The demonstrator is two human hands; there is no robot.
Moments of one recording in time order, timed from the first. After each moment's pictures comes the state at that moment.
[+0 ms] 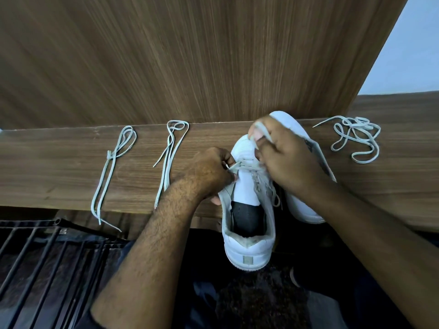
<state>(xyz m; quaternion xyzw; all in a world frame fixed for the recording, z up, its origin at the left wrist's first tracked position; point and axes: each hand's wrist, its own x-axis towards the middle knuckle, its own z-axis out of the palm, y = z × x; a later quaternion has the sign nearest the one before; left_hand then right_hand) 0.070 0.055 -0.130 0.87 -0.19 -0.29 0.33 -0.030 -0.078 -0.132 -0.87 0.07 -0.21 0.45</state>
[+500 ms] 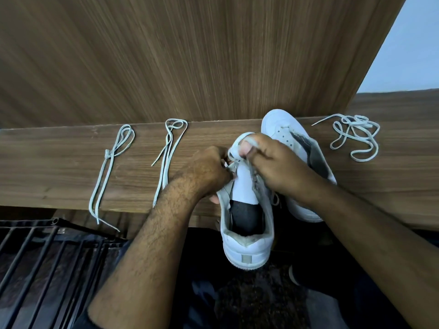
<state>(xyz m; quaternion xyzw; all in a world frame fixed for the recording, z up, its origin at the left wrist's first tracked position) 0.068 0.053 -0.129 0.90 -0.25 -0.22 0.27 -0.018 -0.078 -0.149 -0.84 0.07 -0.11 0.53</state>
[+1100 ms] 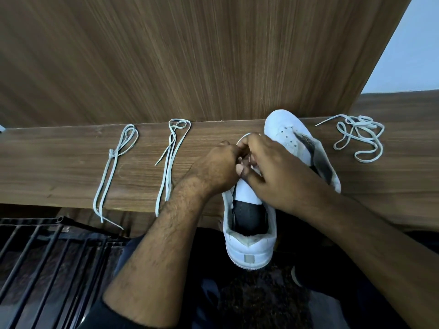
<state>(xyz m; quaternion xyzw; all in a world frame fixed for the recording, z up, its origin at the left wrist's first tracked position) 0.079 0.043 -0.143 0.89 -0.40 -0.15 0.15 -0.032 -0.070 -0.144 -0.95 0.02 -0.15 0.29</state>
